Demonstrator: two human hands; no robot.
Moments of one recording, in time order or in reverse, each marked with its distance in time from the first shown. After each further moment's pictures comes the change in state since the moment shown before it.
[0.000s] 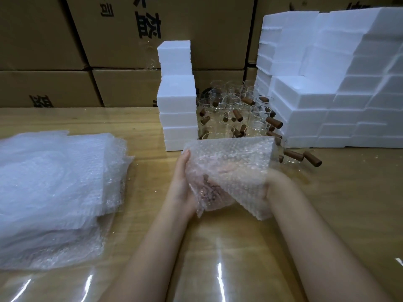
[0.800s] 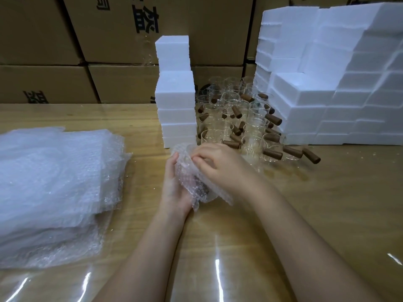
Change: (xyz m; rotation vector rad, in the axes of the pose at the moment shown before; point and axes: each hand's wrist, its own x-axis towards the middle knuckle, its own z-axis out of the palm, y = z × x) left_hand 0.014 -0.001 -0.029 -0.025 -0.035 0.084; right_hand 0.007 -0.023 0.036 -0.614 0.209 -0.610
